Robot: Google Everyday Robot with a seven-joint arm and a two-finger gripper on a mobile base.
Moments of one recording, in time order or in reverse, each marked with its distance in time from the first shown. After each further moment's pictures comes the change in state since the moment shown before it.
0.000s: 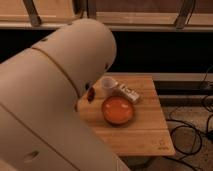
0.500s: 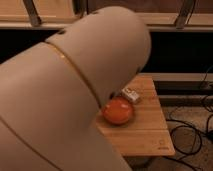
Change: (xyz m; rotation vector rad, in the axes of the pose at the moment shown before) arm 0.025 -0.099 -0.055 0.101 -0.029 0.136
